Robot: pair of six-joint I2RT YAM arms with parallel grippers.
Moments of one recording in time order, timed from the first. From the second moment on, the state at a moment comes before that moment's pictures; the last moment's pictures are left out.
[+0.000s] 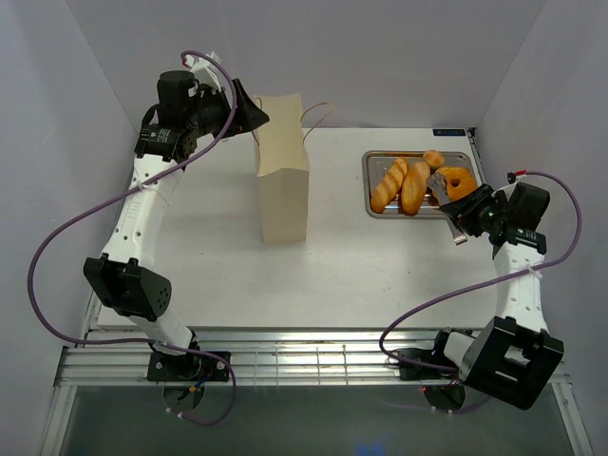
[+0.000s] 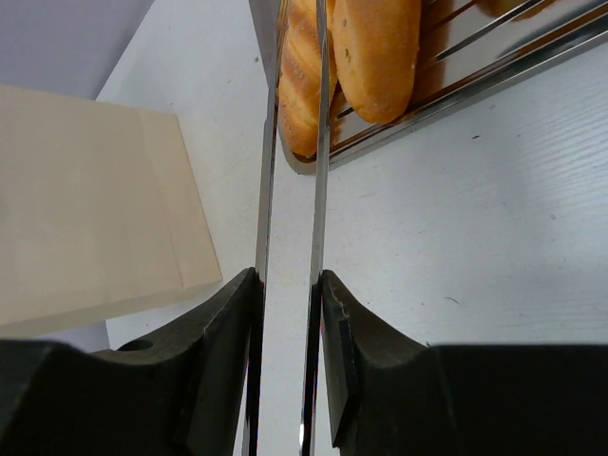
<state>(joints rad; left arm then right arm) -0.20 1.65 1.88 -0.57 0.41 -0.43 -0.36 1.12 0.87 -0.39 -0.60 0.54</state>
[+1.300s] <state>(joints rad) -0.20 1.65 1.88 -0.52 0.42 -0.45 -0.40 1.35 0.83 -0.31 -0.65 0.48</state>
